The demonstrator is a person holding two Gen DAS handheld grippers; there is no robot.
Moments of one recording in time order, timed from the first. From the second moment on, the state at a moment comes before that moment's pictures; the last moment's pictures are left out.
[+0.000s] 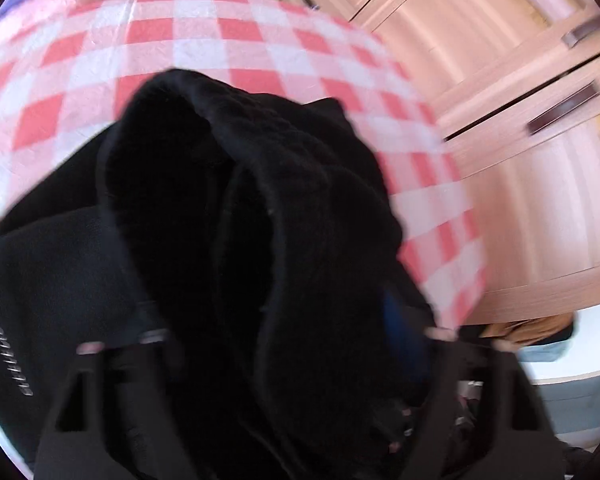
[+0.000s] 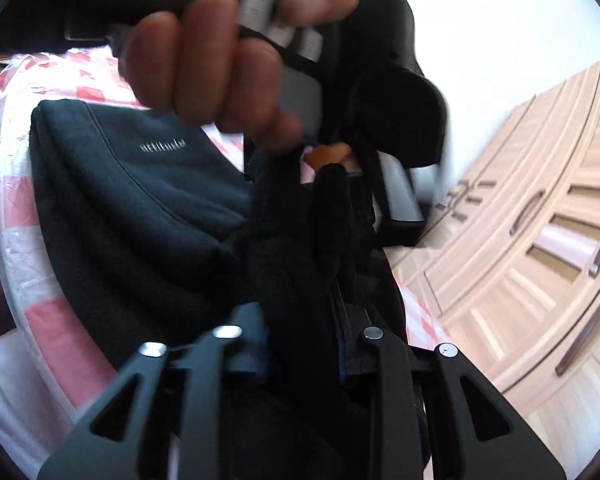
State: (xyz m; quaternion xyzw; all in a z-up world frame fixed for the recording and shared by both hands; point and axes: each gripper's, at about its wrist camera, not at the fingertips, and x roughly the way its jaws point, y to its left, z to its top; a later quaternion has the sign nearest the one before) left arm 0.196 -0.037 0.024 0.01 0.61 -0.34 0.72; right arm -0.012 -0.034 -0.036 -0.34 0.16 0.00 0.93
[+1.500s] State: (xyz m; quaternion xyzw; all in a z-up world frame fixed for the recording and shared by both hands) left arm 0.153 0.271 -0.020 -0.32 0.47 -0.29 0.77; right arm 0.020 -0.071 -0.041 -0.12 0.31 0.04 0.94
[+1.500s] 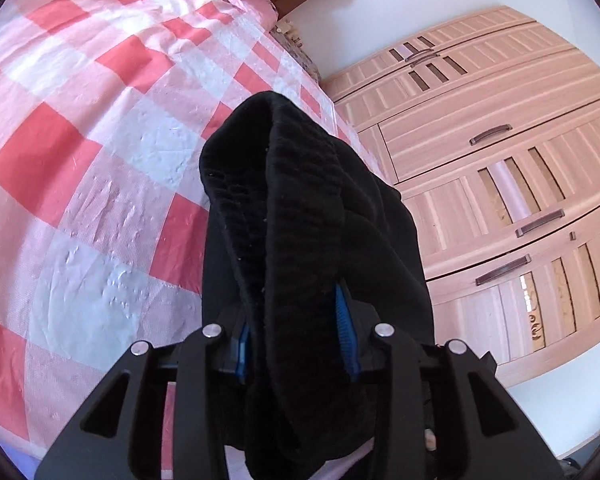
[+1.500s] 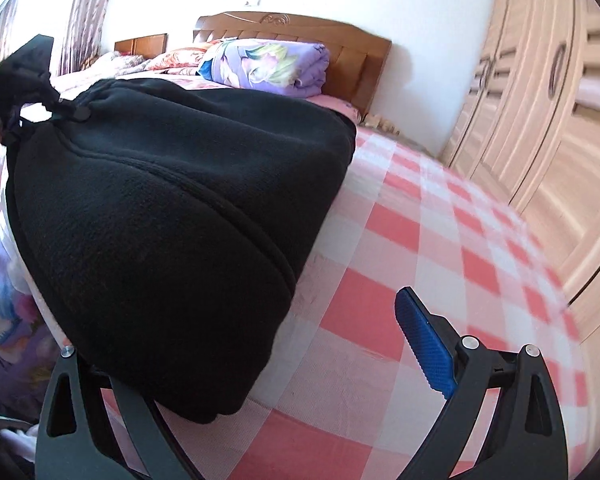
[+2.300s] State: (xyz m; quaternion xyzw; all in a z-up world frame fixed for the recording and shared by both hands) left arm 0.090 0.186 0.073 -0.04 0.35 -0.17 0.92; right arm 0.033 -0.080 0.042 0.05 0.29 0.31 0.90
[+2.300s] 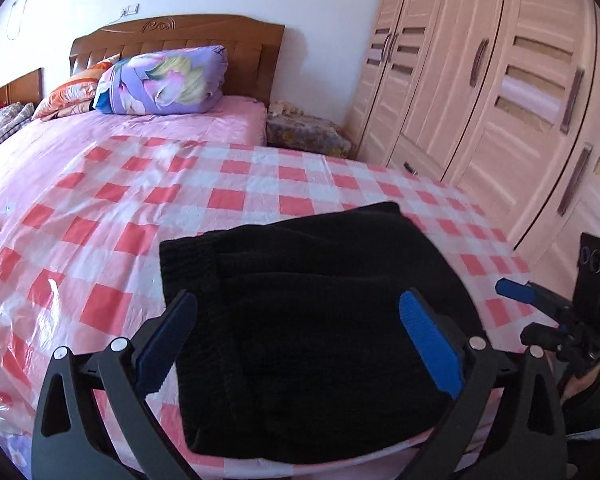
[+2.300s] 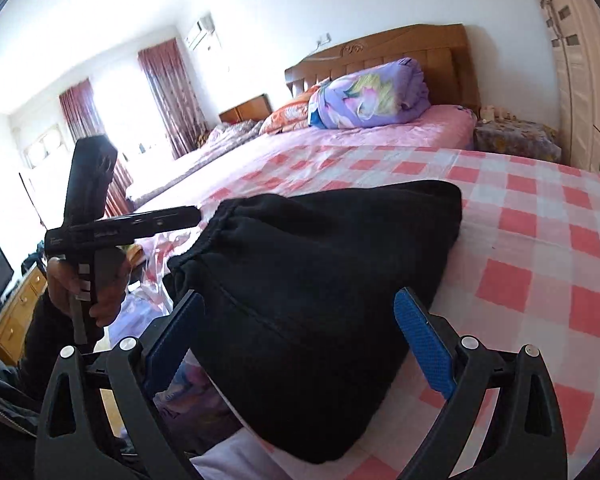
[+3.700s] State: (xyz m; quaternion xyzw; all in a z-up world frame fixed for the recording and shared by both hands) left arm 0.088 0.190 -0.006 0.00 0.36 -0.15 0.92; right arm 0.262 -0.055 -0.007 0.10 0.49 0.25 0.83
